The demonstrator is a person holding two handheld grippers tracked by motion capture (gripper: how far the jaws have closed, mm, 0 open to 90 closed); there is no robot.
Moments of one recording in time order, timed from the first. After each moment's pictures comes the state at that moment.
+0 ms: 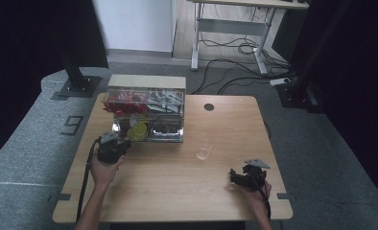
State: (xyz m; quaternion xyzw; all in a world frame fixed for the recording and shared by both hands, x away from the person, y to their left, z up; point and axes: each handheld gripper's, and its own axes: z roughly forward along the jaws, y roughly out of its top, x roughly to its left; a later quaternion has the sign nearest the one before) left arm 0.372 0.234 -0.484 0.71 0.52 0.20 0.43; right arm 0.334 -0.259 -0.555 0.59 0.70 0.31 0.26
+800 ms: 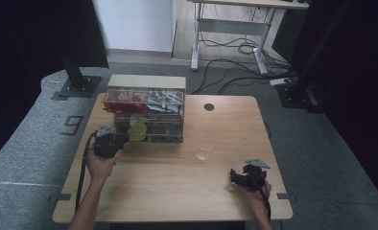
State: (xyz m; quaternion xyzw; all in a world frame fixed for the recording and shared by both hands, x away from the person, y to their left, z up) left arm 0.378 0.239 -0.459 0.71 0.52 0.20 0.43; right arm 0.334 -0.259 -0.555 0.59 0.70 0.31 0.26
